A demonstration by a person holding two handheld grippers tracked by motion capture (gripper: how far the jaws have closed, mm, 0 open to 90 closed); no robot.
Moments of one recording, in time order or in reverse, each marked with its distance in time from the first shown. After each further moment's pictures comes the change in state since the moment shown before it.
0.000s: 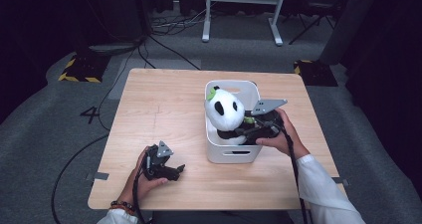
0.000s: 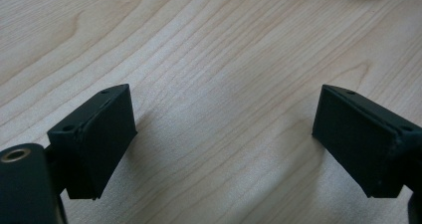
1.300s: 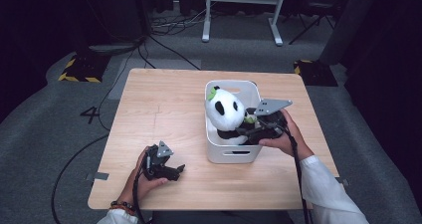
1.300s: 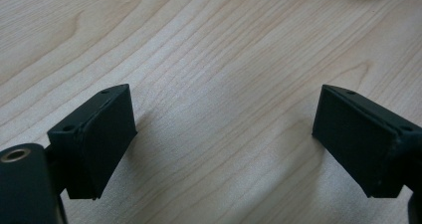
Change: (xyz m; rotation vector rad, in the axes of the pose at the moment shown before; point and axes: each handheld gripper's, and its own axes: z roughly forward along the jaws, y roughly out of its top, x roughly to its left) left arm 0.000 0.000 0.000 0.000 0.000 0.000; right arm 0.007 0.007 -0.016 -0.040 -0.030 -0.035
